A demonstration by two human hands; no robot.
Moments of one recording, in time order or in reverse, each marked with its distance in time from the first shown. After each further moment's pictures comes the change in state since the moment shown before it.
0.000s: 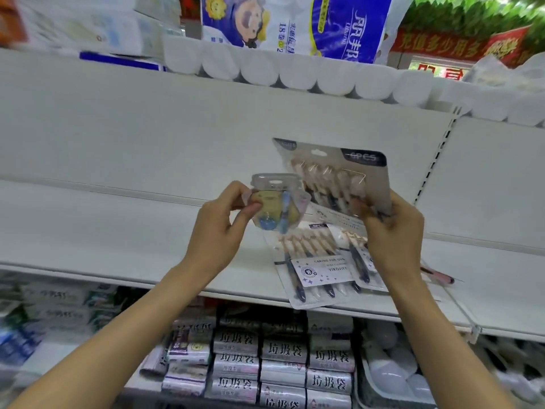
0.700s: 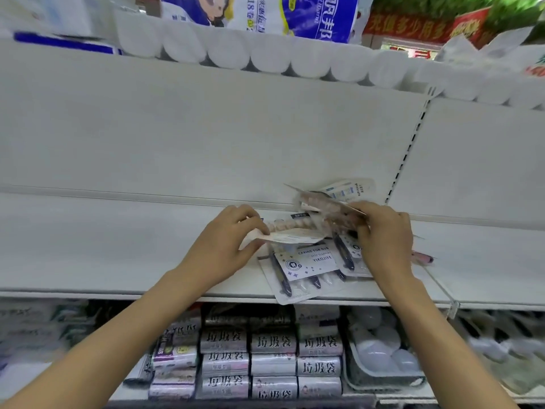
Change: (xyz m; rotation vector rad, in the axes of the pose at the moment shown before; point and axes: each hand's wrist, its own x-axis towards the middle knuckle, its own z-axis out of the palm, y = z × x) left_hand 0.000 -0.052 0.037 0.388 -0.384 0.265; right_hand -0.009 0.060 -0.019 -0.841 -0.069 -0.013
